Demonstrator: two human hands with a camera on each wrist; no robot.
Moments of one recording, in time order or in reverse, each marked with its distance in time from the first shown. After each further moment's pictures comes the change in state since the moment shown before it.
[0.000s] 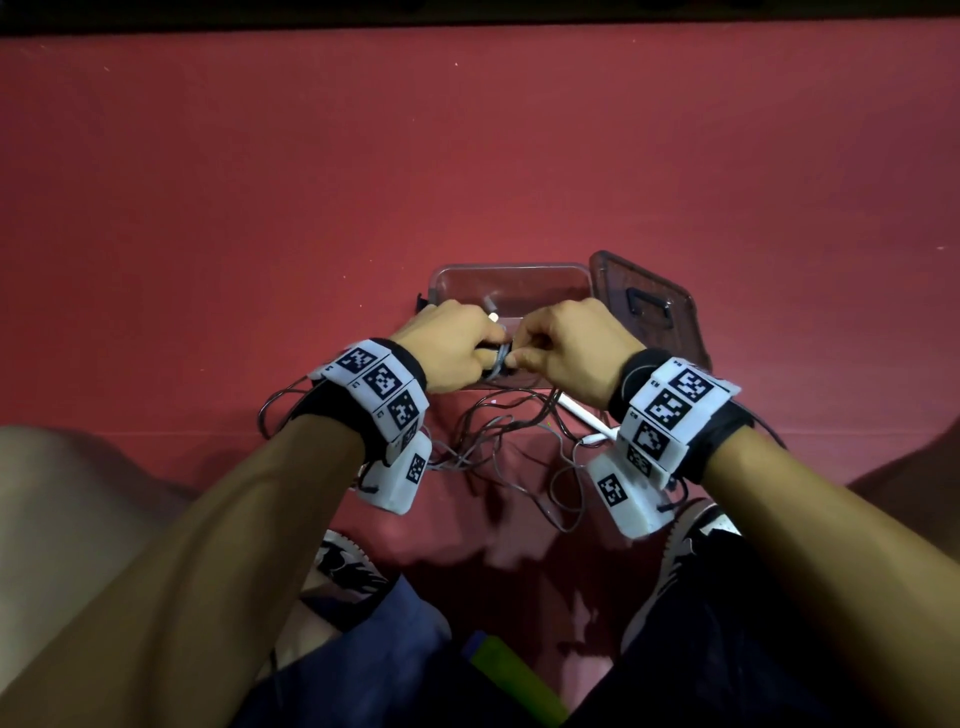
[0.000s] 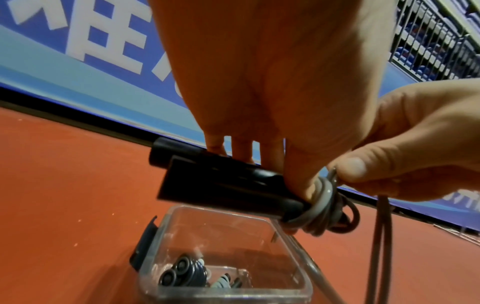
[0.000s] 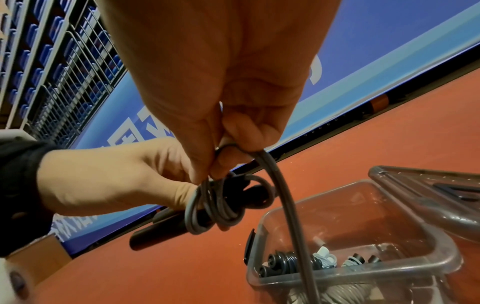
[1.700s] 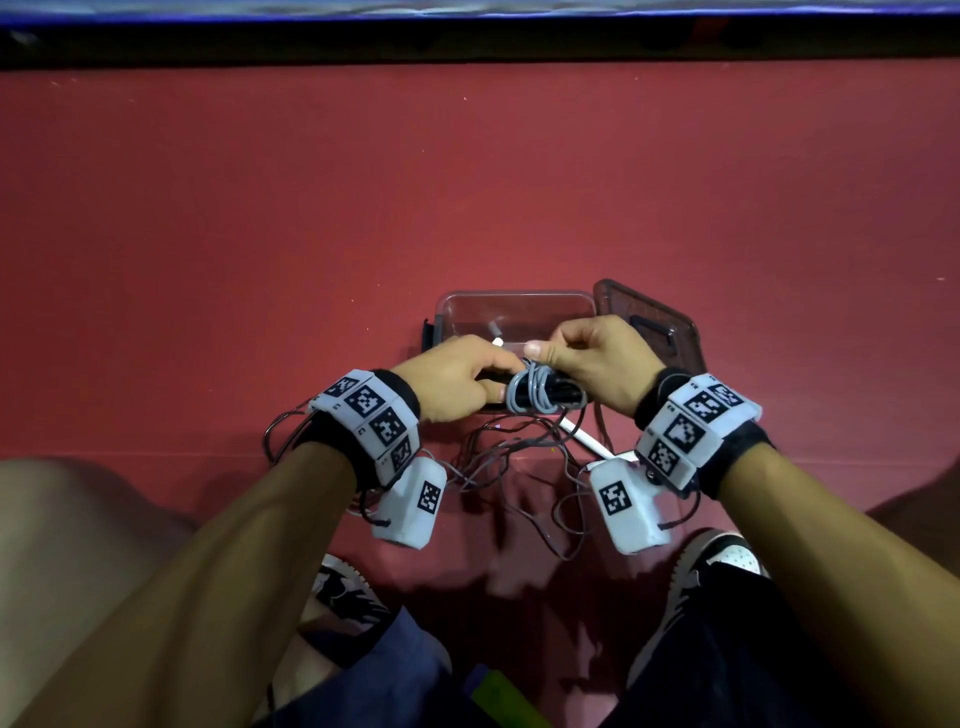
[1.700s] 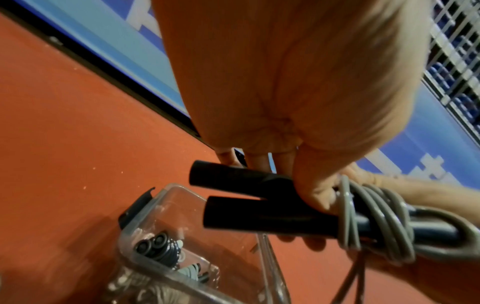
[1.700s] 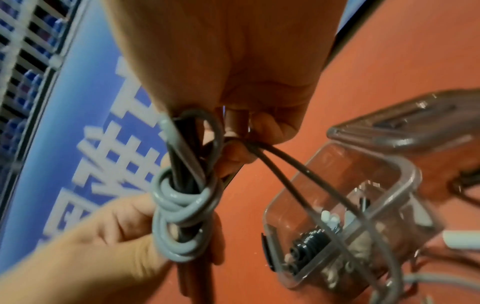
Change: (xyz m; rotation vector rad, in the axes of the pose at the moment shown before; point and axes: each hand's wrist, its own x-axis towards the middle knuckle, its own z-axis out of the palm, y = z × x) left_hand -0.007 -0.002 -0.002 -0.401 -0.072 0.089; right_hand 0.008 0.028 0.001 0.500 0.108 0.115
